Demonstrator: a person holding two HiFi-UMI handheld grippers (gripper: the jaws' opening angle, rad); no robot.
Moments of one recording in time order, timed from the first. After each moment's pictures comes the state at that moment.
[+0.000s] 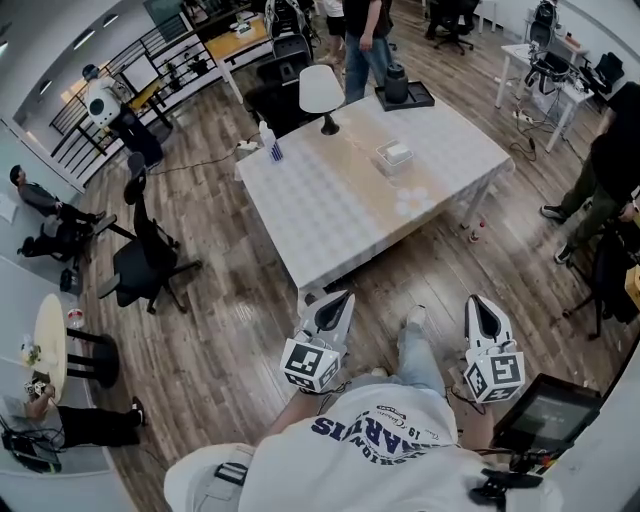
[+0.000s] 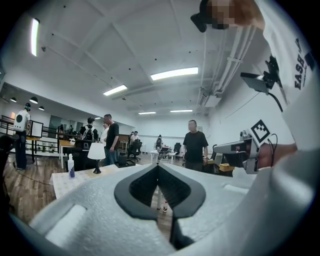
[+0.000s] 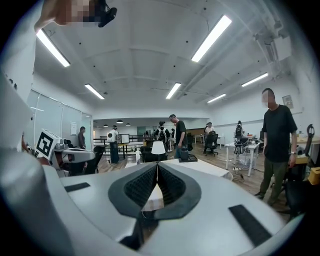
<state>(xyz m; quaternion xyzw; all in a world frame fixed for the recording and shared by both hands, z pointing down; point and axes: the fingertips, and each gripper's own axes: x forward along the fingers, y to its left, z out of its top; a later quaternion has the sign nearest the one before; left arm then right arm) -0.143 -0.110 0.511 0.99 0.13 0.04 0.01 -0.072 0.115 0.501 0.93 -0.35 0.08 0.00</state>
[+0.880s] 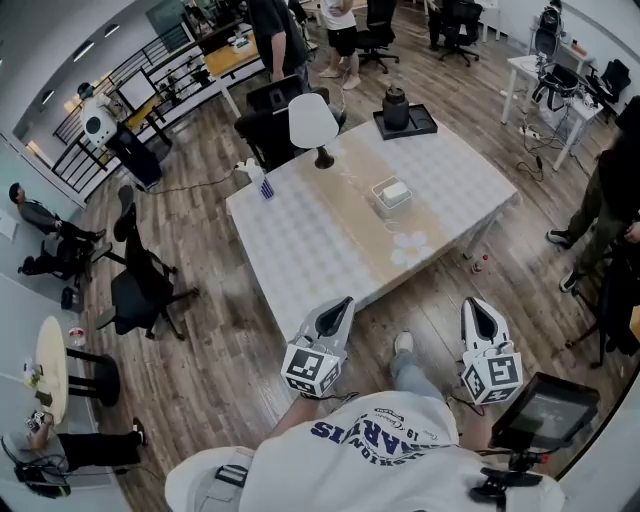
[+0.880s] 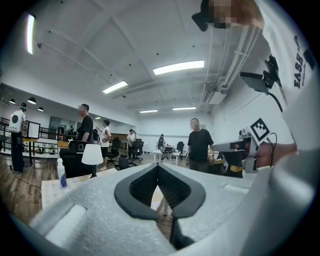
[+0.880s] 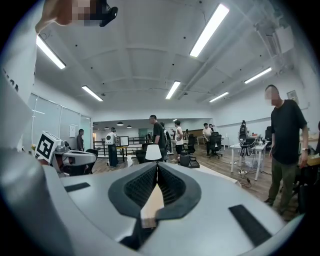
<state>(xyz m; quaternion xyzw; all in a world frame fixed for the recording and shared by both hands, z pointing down) 0.033 -0.141 0.517 0.99 0.12 0.05 0.00 0.108 0.076 0.503 0.93 -0.37 0.07 -0.01</state>
